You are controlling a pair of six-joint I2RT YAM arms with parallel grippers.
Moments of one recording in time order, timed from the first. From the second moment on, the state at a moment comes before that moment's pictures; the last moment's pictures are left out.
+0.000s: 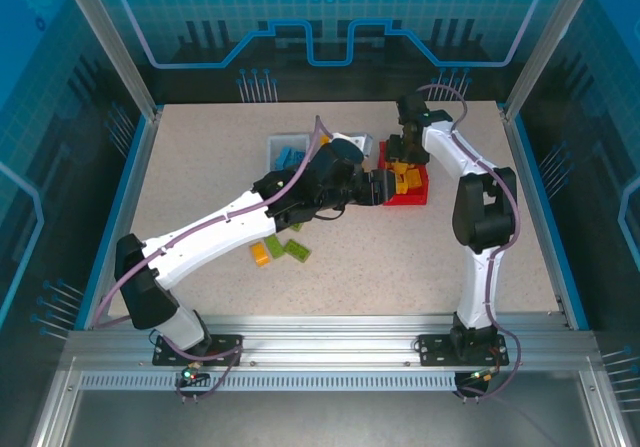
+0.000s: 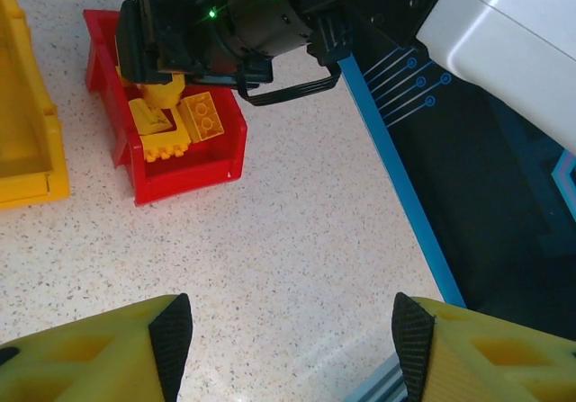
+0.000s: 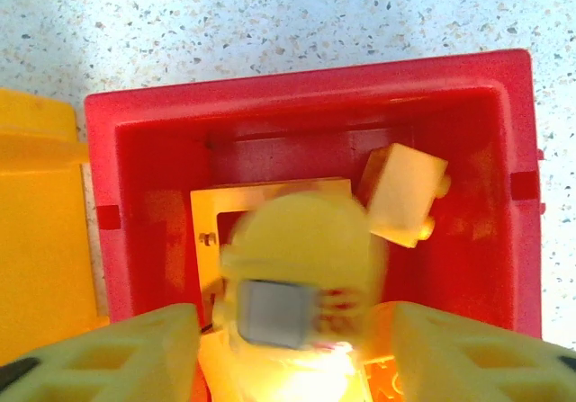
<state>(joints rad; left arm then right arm) -0.93 1.60 1.58 -0.53 -0.09 -0.77 0.21 2.10 1.81 -0.88 0.06 0.30</state>
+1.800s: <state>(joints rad) -0.54 1.95 1.36 -0.66 -0.12 -0.21 1.12 0.92 0.68 -0.40 0.15 0.61</state>
